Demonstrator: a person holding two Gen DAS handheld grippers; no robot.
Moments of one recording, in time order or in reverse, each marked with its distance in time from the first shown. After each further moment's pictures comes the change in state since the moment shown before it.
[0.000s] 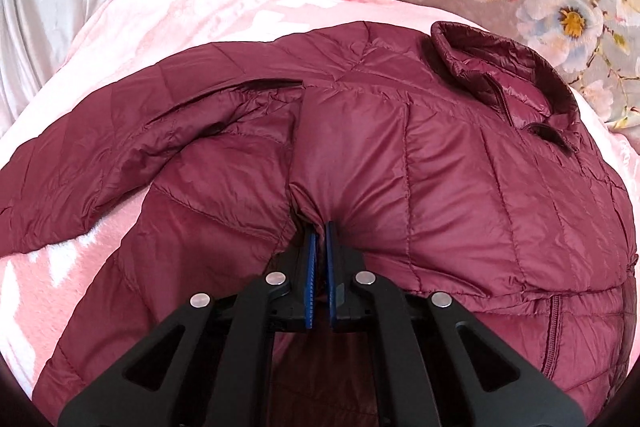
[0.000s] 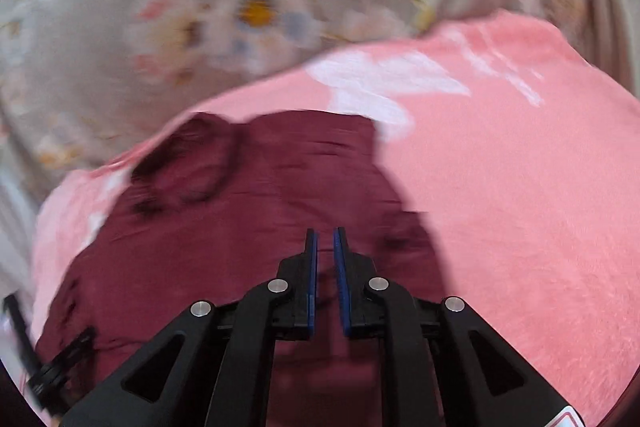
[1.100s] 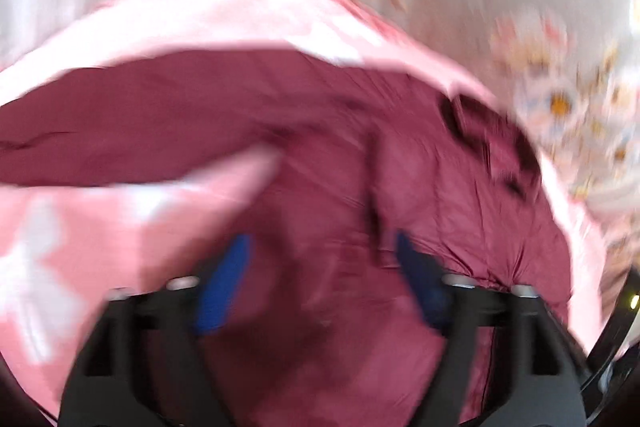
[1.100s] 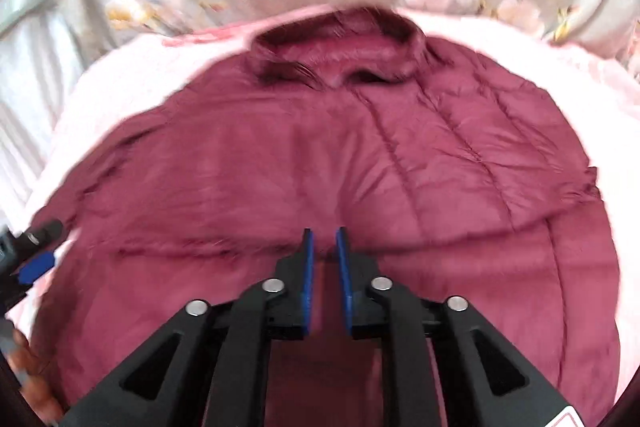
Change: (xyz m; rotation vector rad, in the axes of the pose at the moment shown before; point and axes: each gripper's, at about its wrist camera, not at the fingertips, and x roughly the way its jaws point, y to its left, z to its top) left arm -0.082 0.114 -0.019 -0.291 -0.071 -0.138; right arm 0.004 0.134 -0.093 -0.305 0.168 0.097
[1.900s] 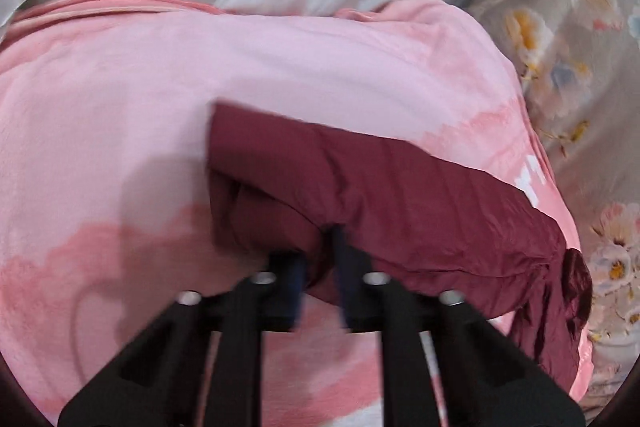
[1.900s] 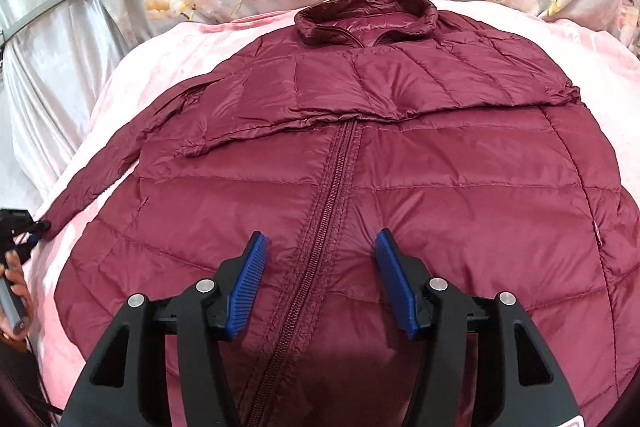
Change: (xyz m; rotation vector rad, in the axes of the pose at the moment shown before) left arm -0.030 0.243 0.059 -0.363 -0.038 0.207; right arm -0.036 0.033 -0.076 0.030 0.018 0.035
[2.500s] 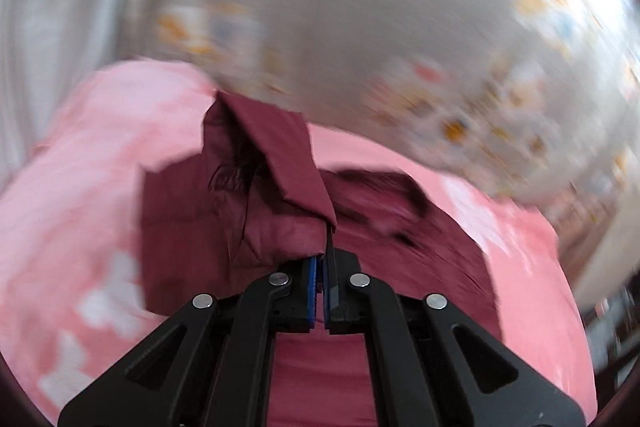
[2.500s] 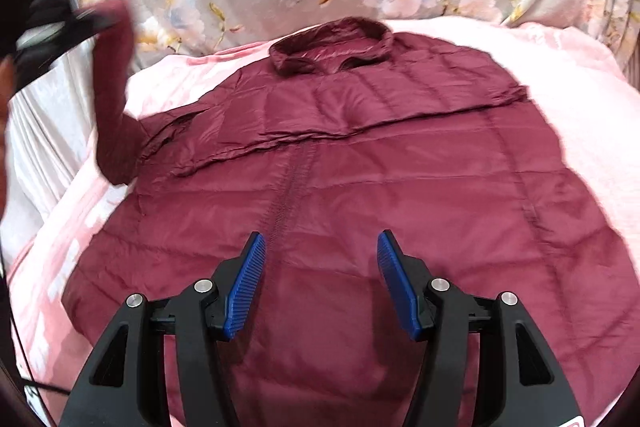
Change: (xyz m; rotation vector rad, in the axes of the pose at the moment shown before) left arm -0.109 -0.346 -0.143 0.680 -0.025 -0.489; right arm -0.048 -0.034 -0.017 0.056 -0.107 -0.051
